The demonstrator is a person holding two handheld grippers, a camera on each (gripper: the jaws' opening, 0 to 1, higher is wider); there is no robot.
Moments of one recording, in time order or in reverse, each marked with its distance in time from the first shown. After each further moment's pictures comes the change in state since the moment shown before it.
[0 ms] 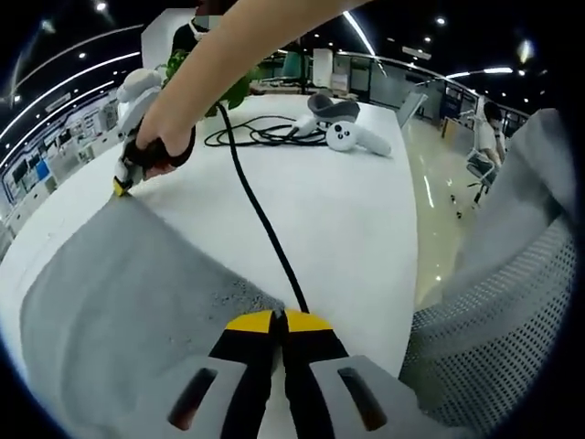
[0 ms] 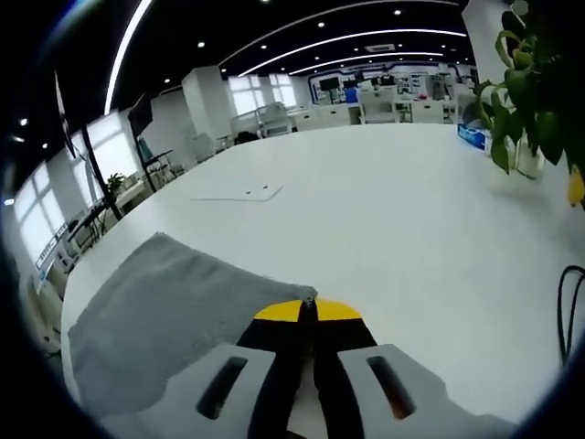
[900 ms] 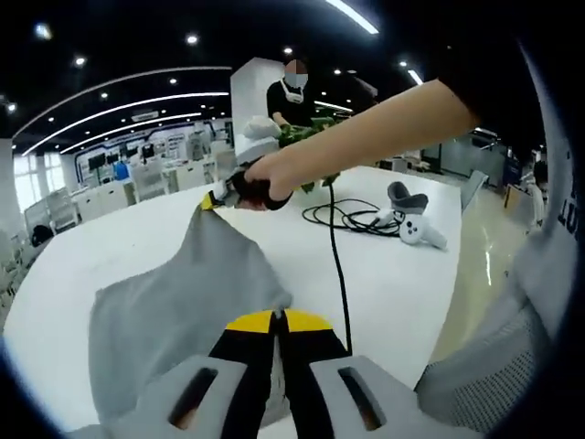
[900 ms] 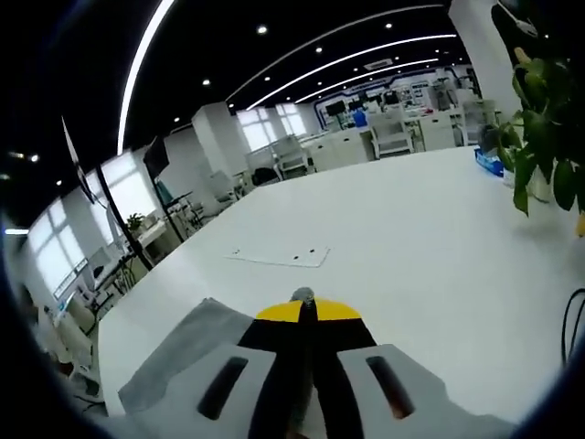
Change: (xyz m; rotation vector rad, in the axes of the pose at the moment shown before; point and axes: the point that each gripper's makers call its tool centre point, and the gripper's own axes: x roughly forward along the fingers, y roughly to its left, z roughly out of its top) left arm -0.122 0.072 0.044 -0.168 -0.277 0.389; right arm -0.014 0.065 0.085 0.077 -0.139 0.090
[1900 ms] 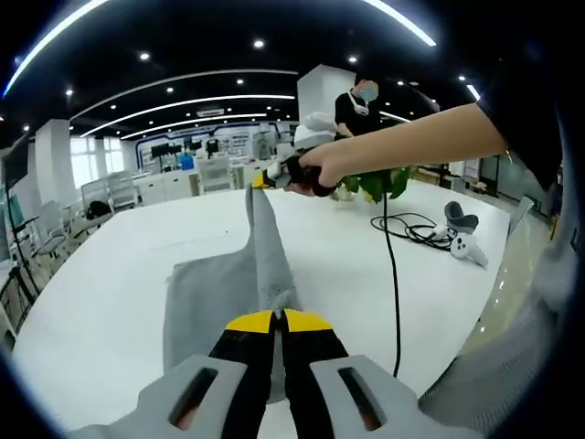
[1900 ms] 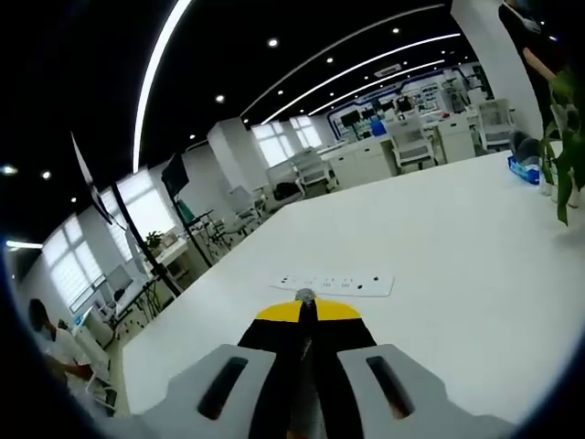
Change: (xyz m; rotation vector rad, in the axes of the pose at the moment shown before) left arm -0.075 0.073 -0.019 -0.113 -0.005 0.265; right arm 0.037 0.089 0.035 0.053 -0.054 0.097
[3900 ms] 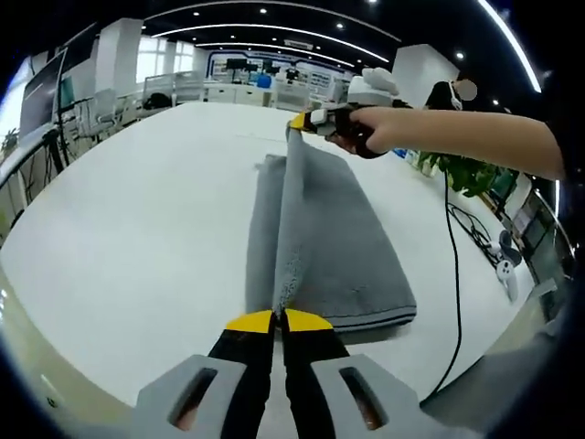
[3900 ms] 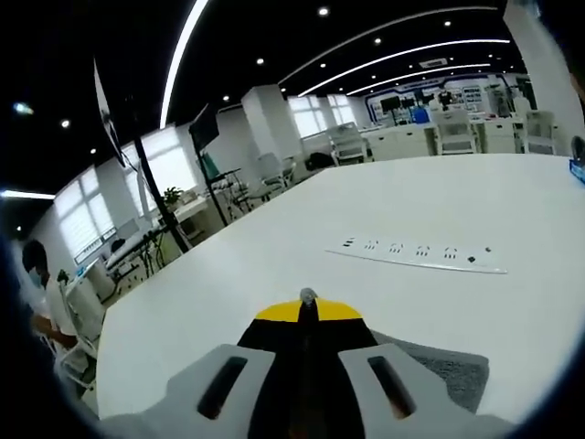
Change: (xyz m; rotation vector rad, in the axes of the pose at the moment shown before) left arm -0.012 0.111 -0.128 -0.386 0.320 0.198; right arm 0.141 0.081 -0.099 -0.158 0.111 0.103
